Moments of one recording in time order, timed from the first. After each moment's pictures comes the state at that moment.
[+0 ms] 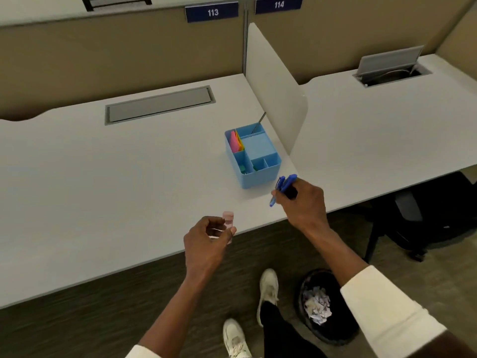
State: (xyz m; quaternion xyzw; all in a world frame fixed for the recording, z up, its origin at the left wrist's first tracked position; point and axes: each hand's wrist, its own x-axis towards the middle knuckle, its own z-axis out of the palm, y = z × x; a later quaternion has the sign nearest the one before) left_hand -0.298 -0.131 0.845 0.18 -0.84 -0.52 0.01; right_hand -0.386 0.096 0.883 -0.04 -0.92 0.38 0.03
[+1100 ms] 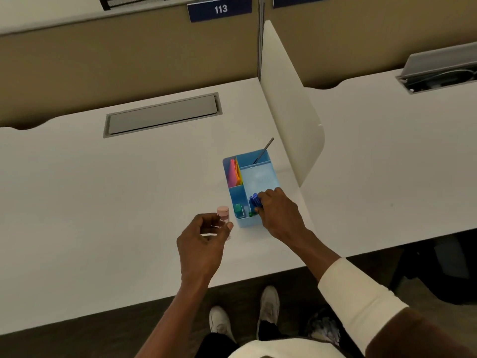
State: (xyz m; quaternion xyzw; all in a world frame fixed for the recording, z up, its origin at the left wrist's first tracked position) left_hand -0.439 -0.089 0.856 0.27 -0.82 -0.51 0.07; right_hand -0.559 0.084 0.808 0.18 -0.97 0.17 -0.06
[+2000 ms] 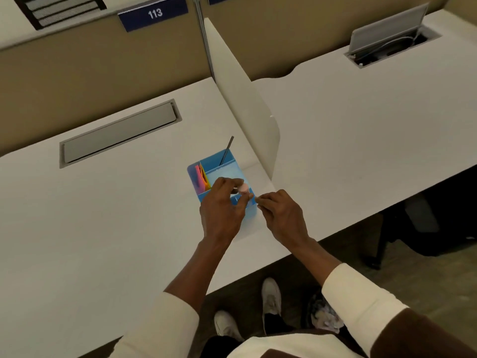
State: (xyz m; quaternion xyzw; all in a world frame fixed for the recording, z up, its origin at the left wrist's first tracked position) left_hand -0.536 -0.010 0.855 0.03 -0.92 -0.39 0.09; right_hand -0.528 0.155 0.786 0.11 -0.93 0.33 0.12
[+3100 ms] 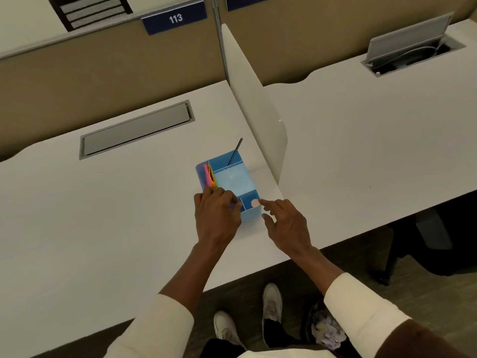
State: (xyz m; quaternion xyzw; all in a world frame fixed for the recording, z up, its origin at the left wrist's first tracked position) left_hand -0.525 -0.028 0.839 0.04 -0.98 -0.18 0.07; right_hand -0.517 0.157 0.775 0.10 -0.93 0.35 0.09
